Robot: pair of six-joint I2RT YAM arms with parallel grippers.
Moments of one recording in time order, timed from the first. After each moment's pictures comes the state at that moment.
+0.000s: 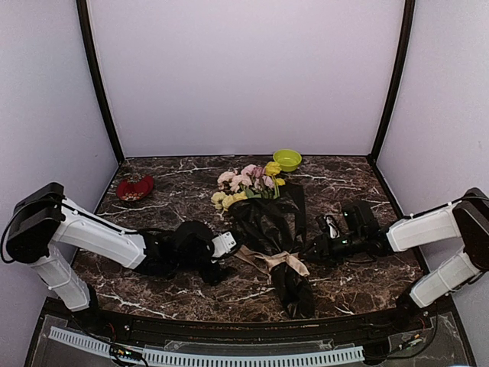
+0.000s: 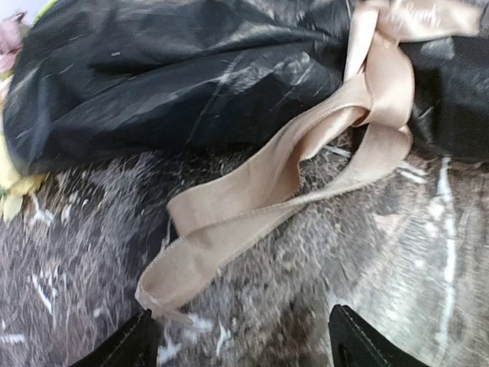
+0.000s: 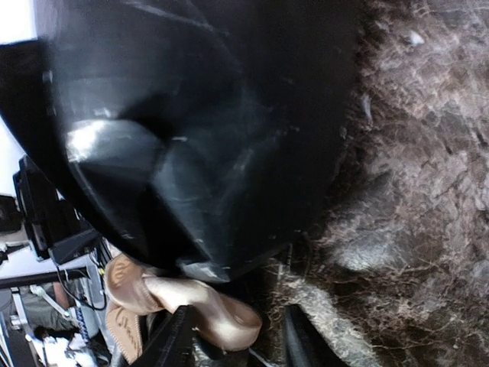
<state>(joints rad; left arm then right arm) -1.07 1.57 0.66 0.18 -0.14 0.10 0.56 1.41 0.44 0.14 -0.61 0.72</state>
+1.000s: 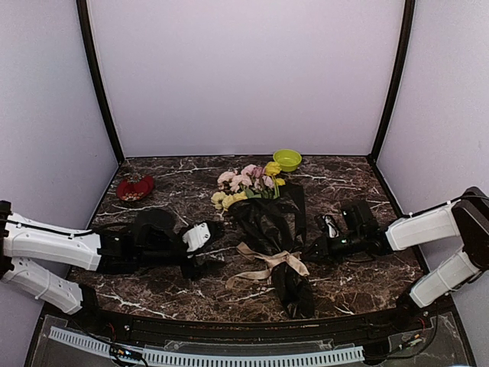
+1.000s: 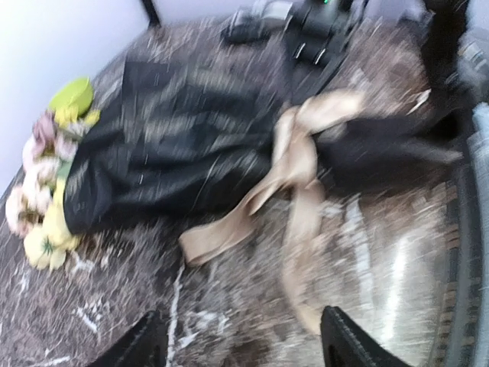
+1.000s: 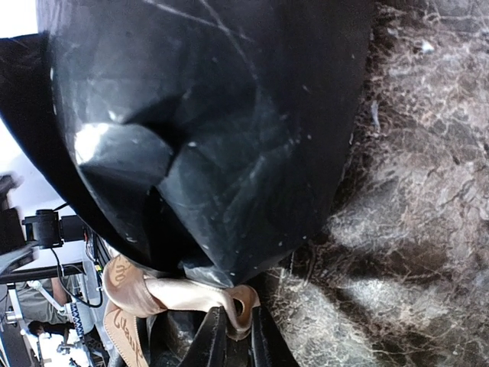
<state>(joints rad) -1.06 1.18 0.55 0.14 0.04 0.22 0.56 1.43 0.45 0.13 -0.61 0.69</state>
